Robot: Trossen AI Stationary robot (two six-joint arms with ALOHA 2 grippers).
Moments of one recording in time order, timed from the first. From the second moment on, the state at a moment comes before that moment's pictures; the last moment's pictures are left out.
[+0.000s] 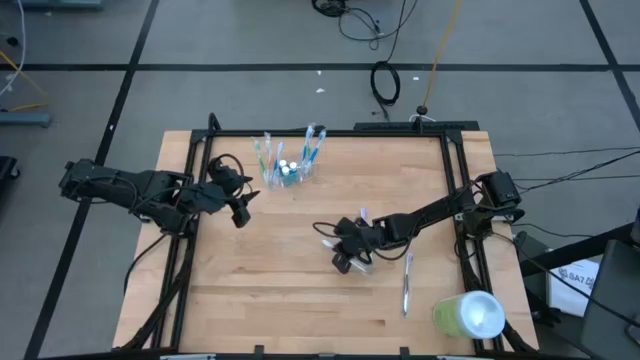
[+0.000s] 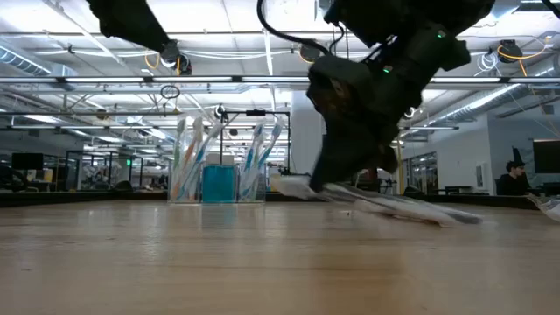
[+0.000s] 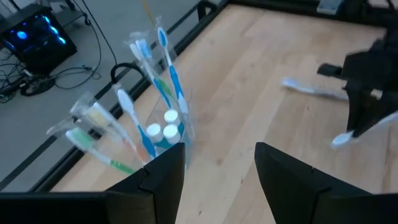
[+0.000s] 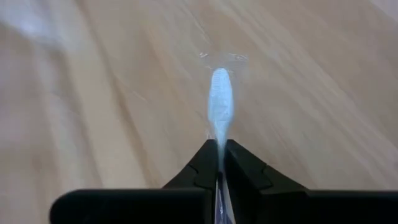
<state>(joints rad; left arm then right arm) -0.20 0.91 0.94 -0.75 -0.64 -0.39 0.21 1.78 0.95 -0.02 0.12 0.80</state>
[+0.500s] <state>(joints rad) -0.22 0.90 0.94 -0.76 -0.68 -0.37 0.01 1.78 0.95 0.79 -0.06 0.39</state>
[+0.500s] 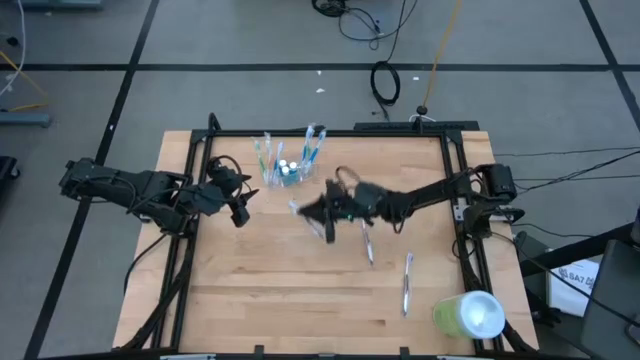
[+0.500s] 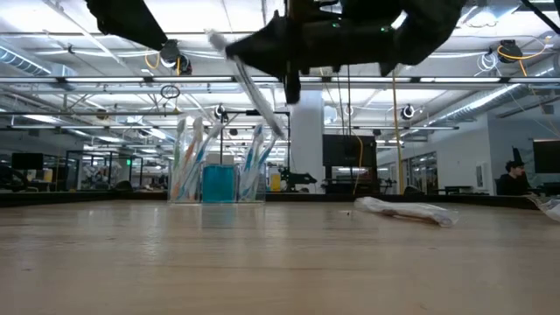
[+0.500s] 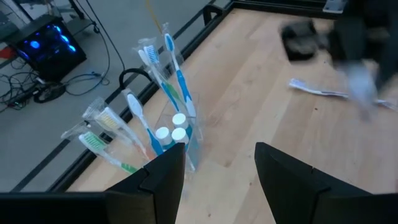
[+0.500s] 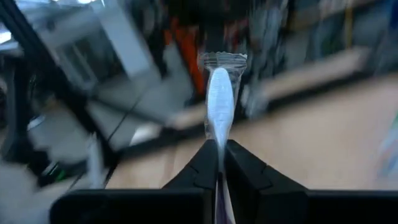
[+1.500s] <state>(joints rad) -0.16 1.08 0.94 -0.55 -0.81 -0.34 -0.21 1.78 0.95 1.09 -0.06 0.08</state>
